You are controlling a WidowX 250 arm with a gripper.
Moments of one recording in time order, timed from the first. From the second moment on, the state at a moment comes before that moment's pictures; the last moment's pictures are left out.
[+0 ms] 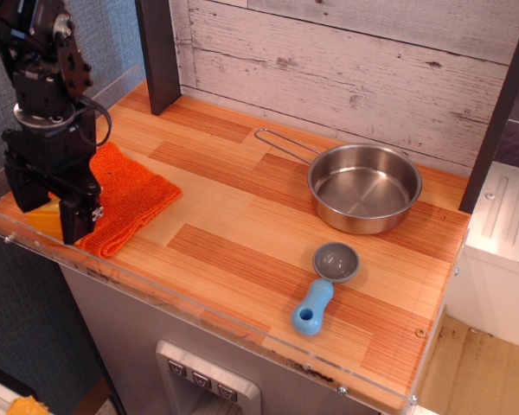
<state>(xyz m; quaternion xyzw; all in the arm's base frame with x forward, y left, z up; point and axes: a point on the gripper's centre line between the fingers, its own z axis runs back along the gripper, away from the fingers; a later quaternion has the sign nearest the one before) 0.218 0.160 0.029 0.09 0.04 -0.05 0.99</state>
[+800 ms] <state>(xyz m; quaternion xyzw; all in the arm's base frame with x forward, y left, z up) 0.231 0.157 0.037 0.07 0.05 -0.06 0.99</state>
